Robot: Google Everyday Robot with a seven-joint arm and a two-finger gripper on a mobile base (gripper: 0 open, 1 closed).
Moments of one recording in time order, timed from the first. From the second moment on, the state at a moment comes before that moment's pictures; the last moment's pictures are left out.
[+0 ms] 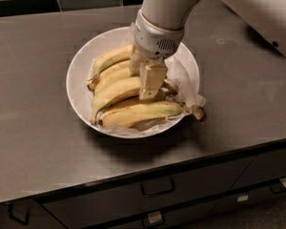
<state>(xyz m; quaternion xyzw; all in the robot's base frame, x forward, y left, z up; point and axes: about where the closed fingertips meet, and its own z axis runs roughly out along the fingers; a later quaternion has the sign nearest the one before) 0.507 -0.009 0.924 -0.79 0.60 0.06 0.13</state>
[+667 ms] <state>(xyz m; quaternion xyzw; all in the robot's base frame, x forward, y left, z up) 0.509 -0.008 0.919 -0.79 0.60 0.06 0.13</state>
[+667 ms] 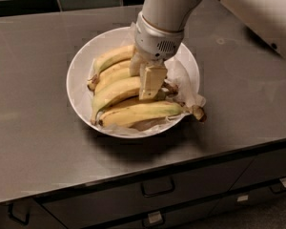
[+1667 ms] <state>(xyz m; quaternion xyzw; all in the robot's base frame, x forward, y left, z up) 0.509 -0.006 0.916 -0.79 0.60 0.06 0.12</state>
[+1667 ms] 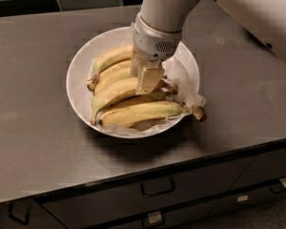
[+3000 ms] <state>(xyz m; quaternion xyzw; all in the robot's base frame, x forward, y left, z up) 0.503 -0.006 0.941 -0.79 0.58 0.07 0.19</state>
